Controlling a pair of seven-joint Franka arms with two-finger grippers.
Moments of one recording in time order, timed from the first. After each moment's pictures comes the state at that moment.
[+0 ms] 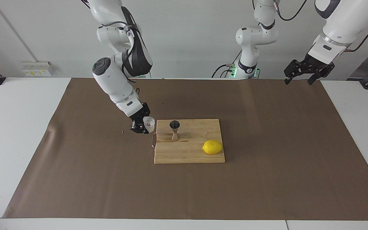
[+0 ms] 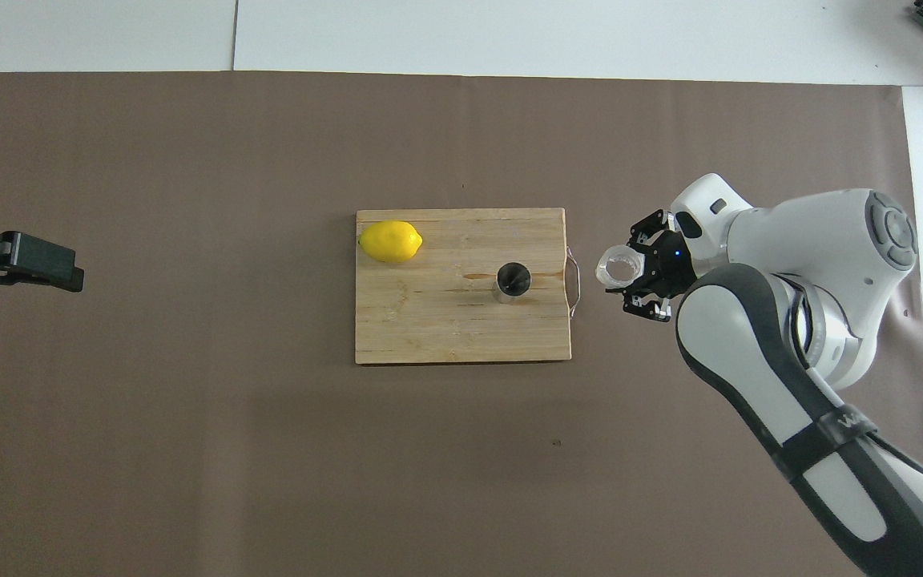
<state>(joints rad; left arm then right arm) 0.06 -0.03 -0.12 -1.55 -0.05 1.47 -0.03 0.19 0.15 0.08 -1.96 0.30 2.27 -1.27</state>
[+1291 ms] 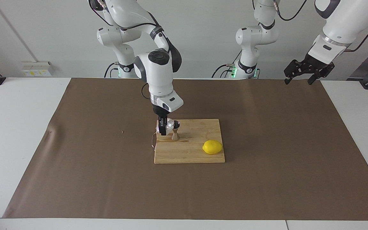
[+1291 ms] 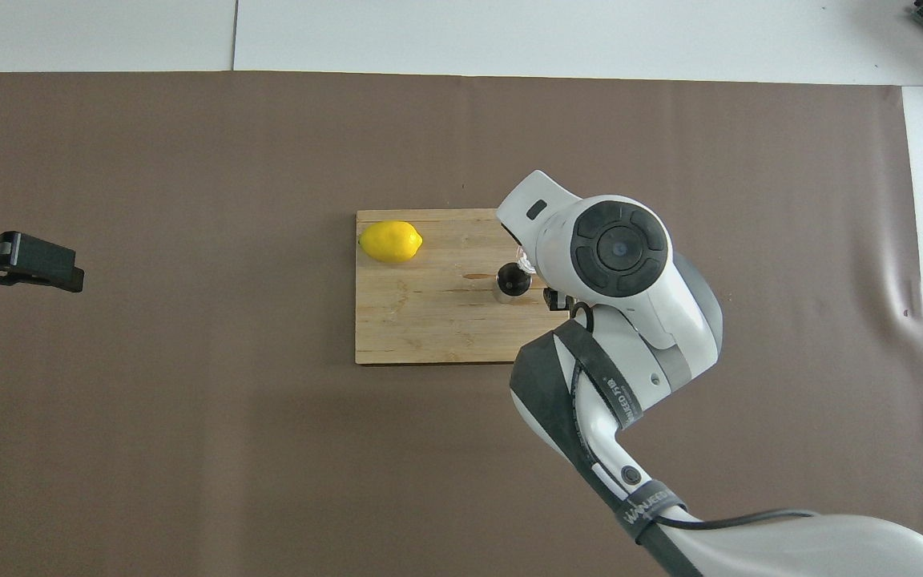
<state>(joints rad) 0.06 -0.03 -0.12 -1.55 -0.05 1.47 -0.03 0.39 0.26 0.08 -1.81 -0.22 2.23 -1.01</state>
